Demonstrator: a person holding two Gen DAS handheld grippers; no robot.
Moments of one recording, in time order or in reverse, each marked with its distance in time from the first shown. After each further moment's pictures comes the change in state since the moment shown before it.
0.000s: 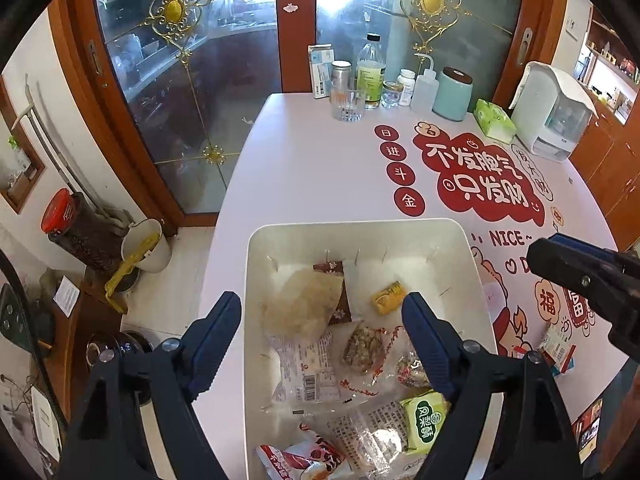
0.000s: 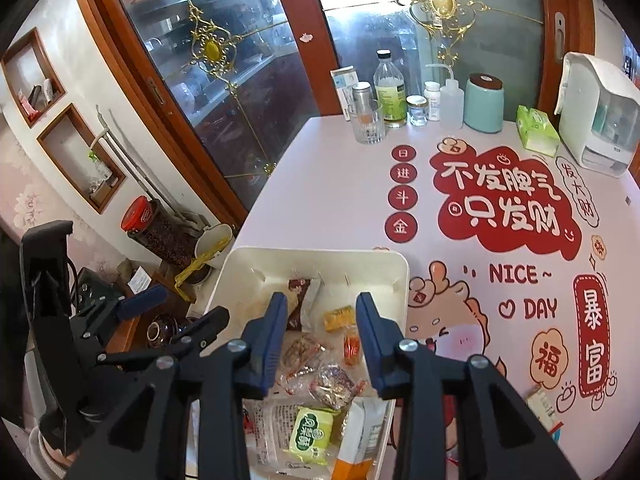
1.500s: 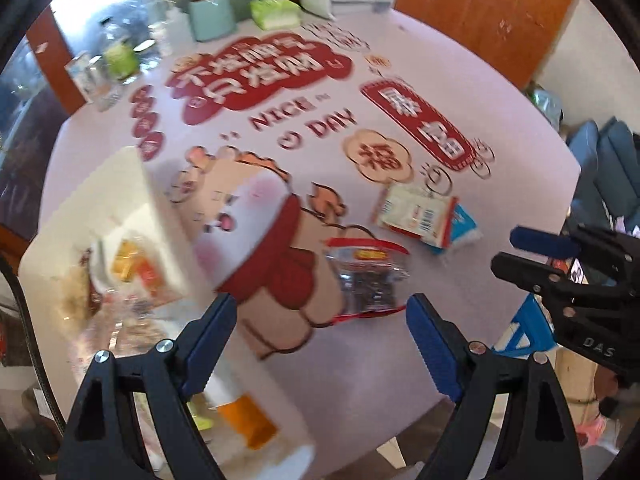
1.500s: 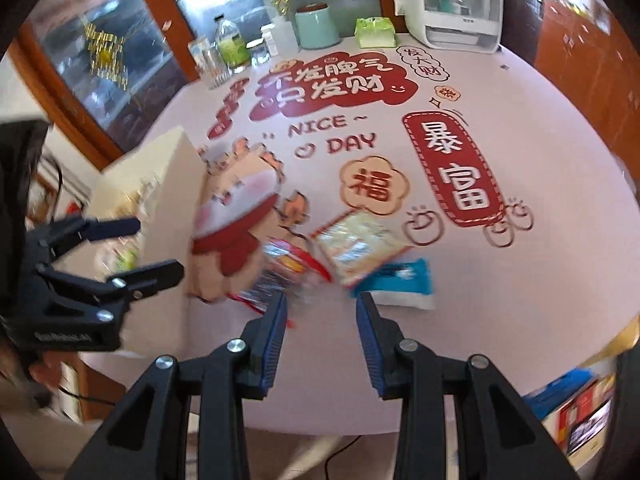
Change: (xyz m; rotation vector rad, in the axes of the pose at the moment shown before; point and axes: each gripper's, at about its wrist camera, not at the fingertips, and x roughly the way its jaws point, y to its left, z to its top) left arm 0.033 -0.253 -0.100 0.522 0.225 -0.298; right arm -0.068 -0.198 -0.195 0.190 0.086 -0.214
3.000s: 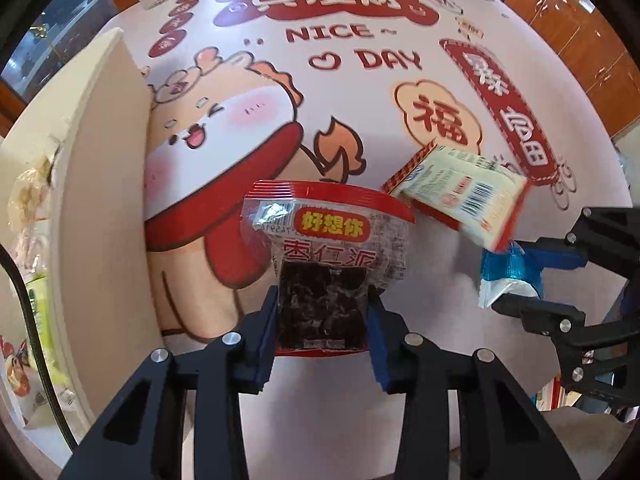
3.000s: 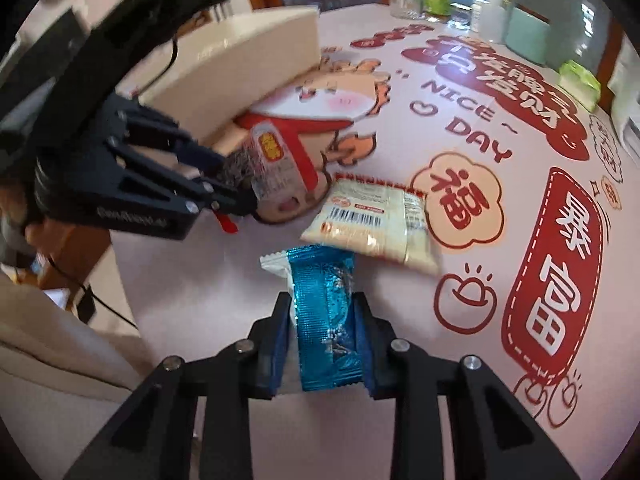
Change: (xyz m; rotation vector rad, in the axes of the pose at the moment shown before) left arm 0.073 -0.024 -0.009 -0.363 0.120 0.120; right arm 0.081 -0.046 0.017 -0.710 0.136 0.364
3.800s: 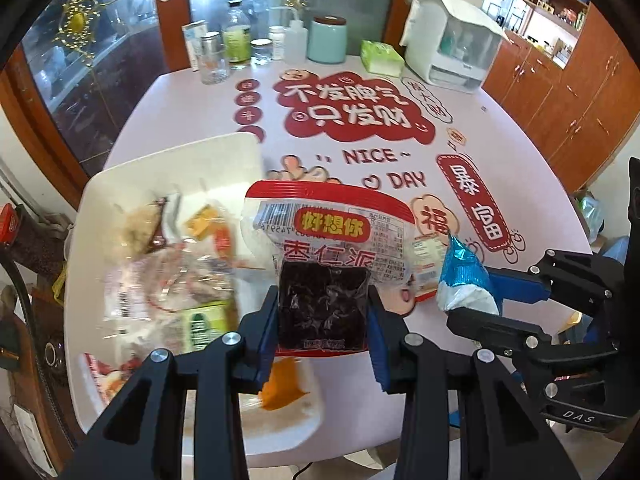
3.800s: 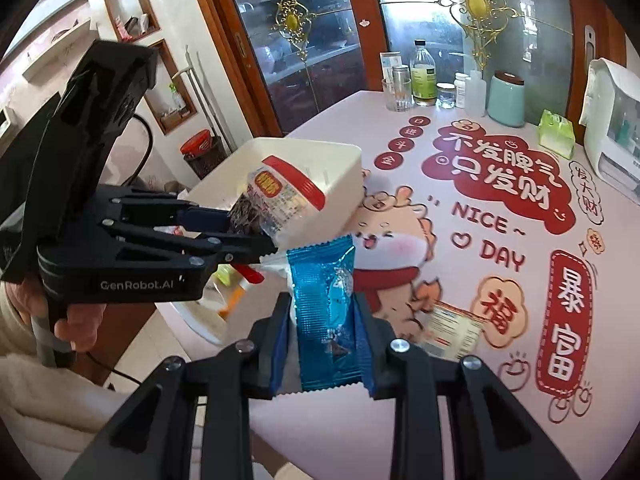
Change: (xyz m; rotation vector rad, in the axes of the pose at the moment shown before) left arm -0.137 0.101 -0.010 -0.024 -0.271 -0.063; right arm -0.065 0.101 0.095 0.162 -0.256 -0.030
